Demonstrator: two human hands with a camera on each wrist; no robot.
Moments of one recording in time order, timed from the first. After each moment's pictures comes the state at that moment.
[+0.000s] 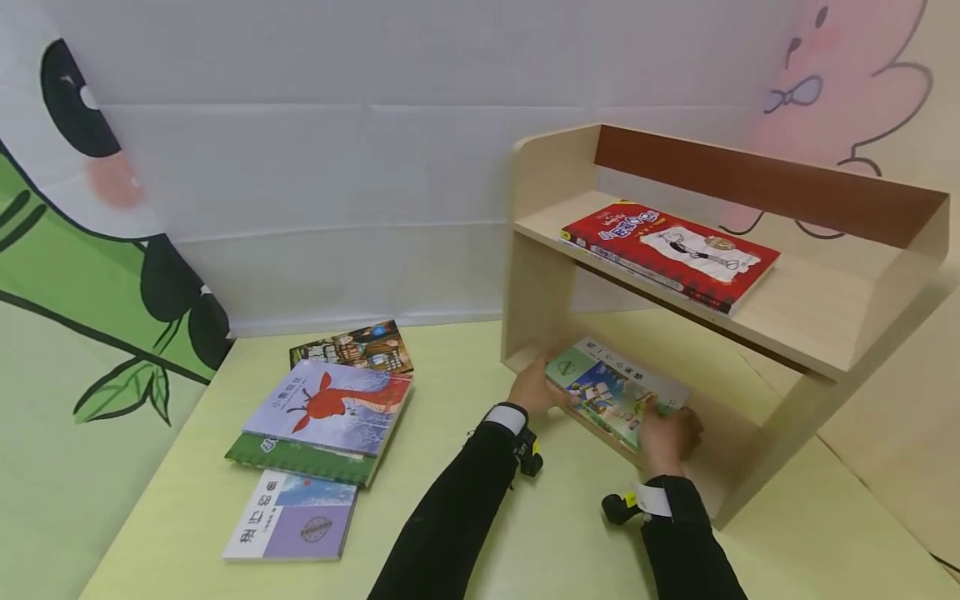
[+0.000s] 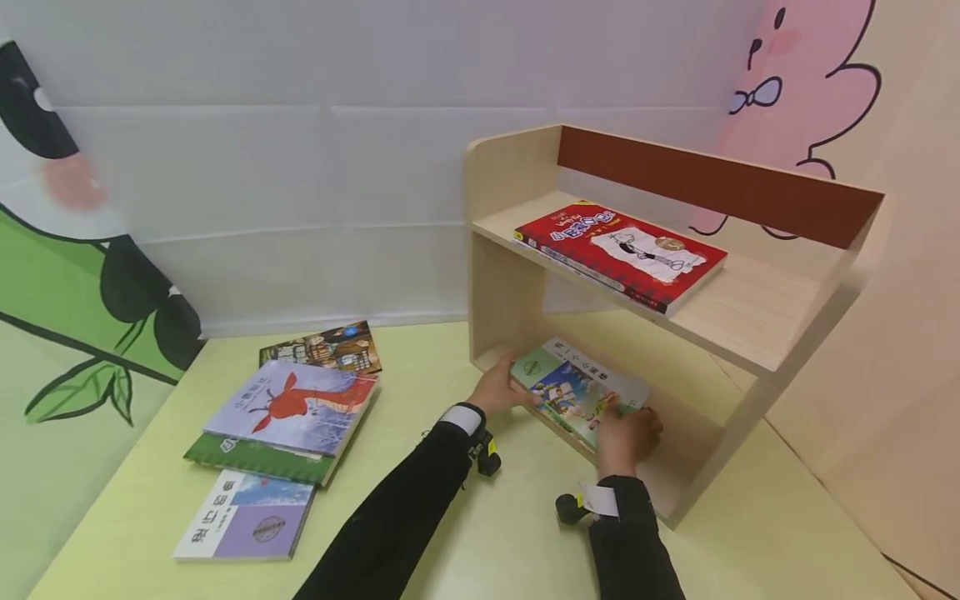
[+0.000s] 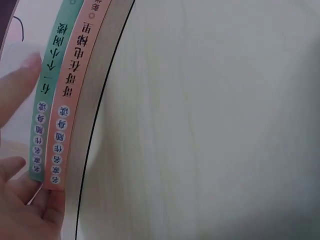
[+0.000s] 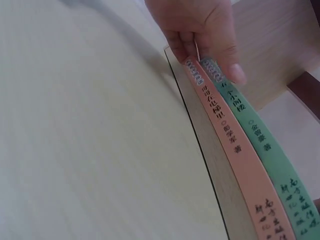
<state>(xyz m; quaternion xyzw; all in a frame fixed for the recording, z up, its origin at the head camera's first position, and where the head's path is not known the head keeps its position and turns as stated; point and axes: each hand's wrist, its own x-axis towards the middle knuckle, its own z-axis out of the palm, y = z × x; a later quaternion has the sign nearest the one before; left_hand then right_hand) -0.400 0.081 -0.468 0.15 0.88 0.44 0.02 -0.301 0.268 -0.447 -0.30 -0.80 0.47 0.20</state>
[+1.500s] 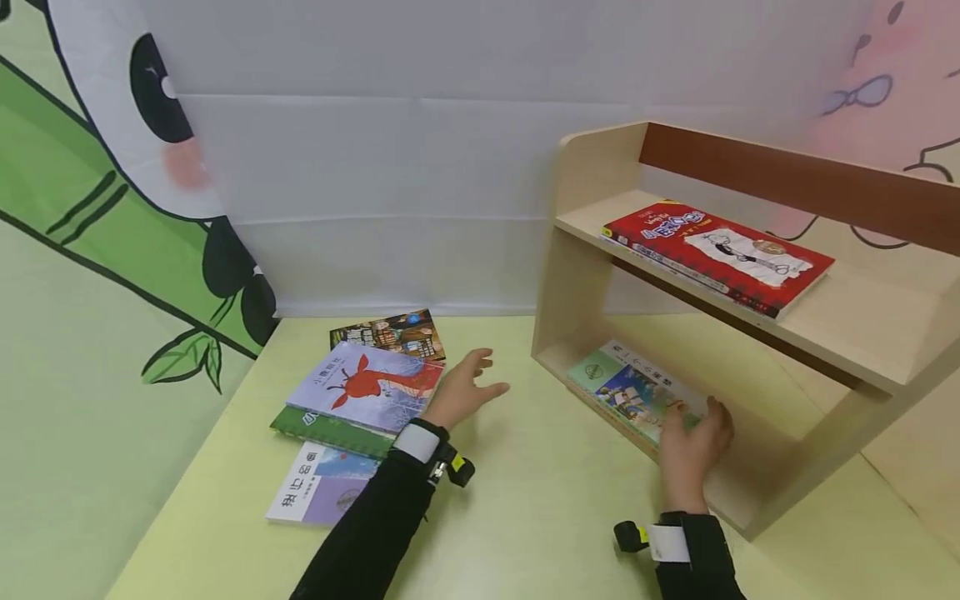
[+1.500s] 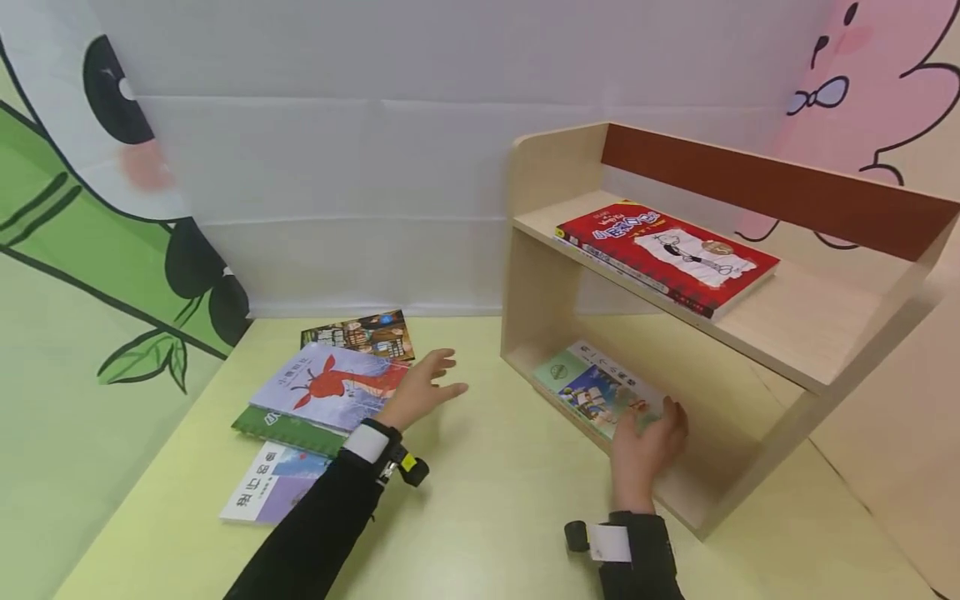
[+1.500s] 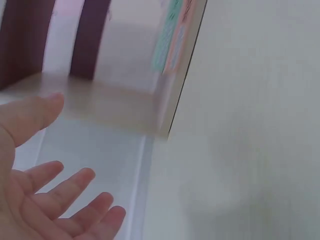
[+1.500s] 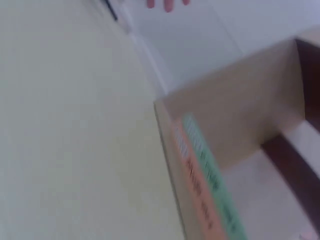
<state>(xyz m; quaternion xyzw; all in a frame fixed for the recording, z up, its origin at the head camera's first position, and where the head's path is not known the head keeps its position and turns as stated) -0.318 -0.073 -0.416 0.11 0.86 0.50 -0.01 -0.259 0.230 -0.425 -0.17 -0.74 0.58 0.29</state>
